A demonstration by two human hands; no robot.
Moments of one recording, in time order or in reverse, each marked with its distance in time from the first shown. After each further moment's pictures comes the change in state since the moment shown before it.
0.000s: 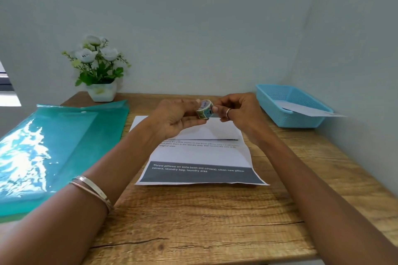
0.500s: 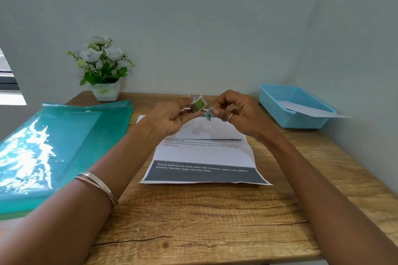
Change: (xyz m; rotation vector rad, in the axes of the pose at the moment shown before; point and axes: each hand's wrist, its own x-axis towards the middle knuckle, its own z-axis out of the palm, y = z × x) left_hand 0.008 0.006 -0.009 -0.214 0.109 -0.051; right_hand -0.007 -0.007 -0.006 -0.184 -0.224 -0.224
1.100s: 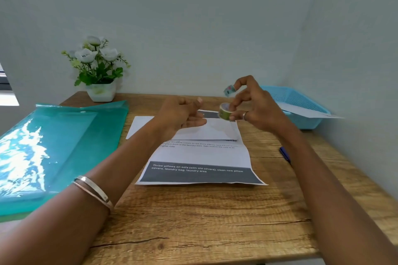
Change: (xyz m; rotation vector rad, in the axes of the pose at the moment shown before) left_hand -0.006 -0.011 0.005 0.490 -0.089 0.201; right_hand -0.002 0.007 -0.041 -0.257 0.018 0.054
